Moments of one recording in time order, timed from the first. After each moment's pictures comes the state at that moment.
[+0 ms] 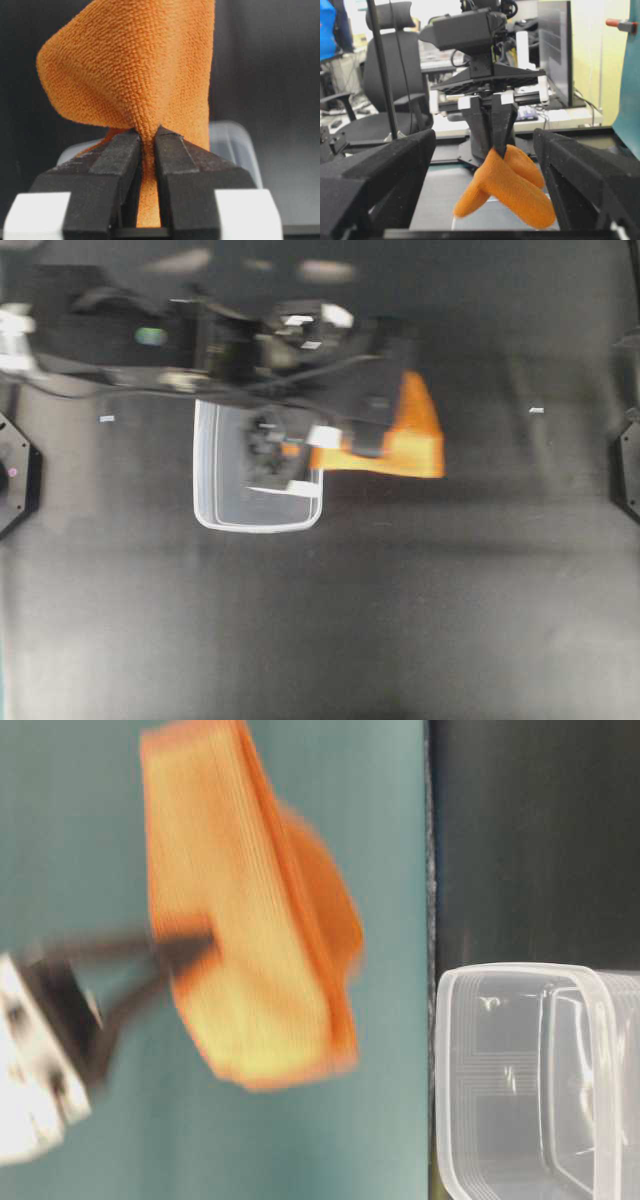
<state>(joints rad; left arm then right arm) 0.01 -0.02 0.07 0.04 0.95 0.18 0.00 -1.26 1.19 0.02 -0.09 0.03</state>
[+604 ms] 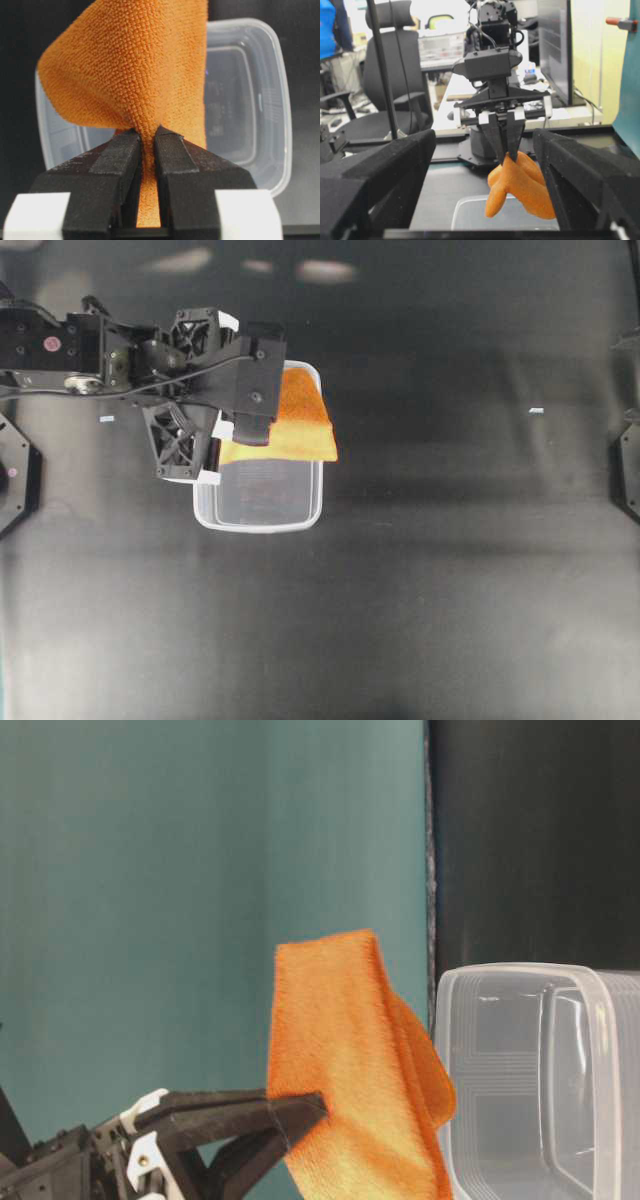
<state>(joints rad) 0.05 -0.18 0.41 0.04 0.79 0.18 0.00 -1.26 1.19 0.02 -0.09 0.03</state>
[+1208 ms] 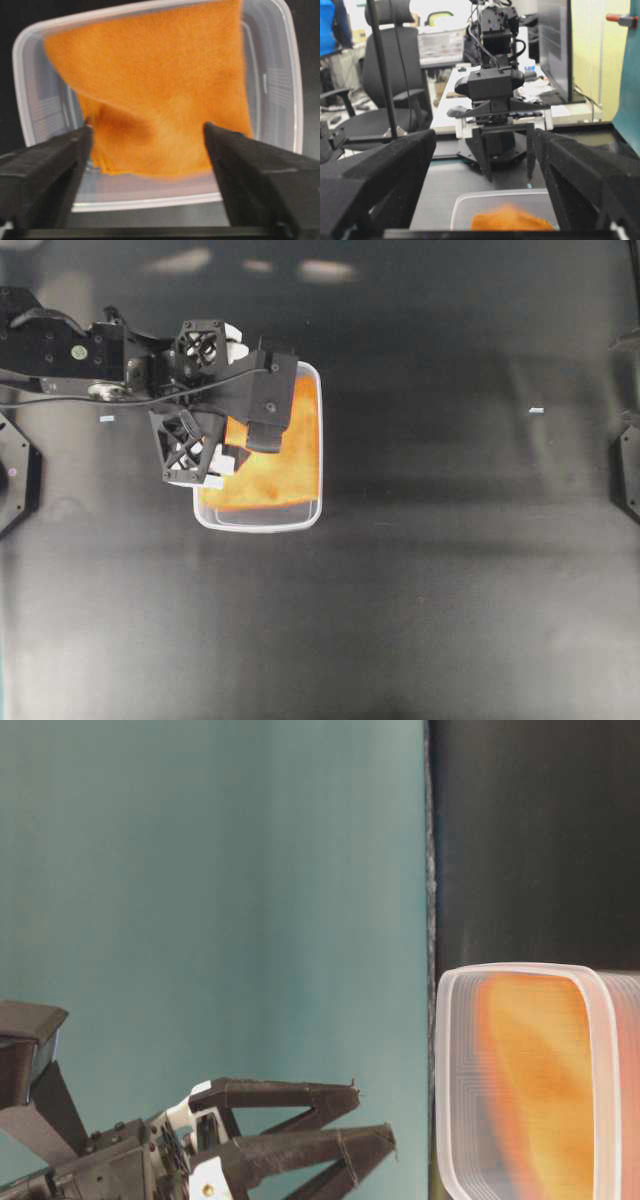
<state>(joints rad) 0.06 -0.13 0.43 0.04 0.80 0.19 0.00 -1.26 1.20 0.02 -0.09 0.03</state>
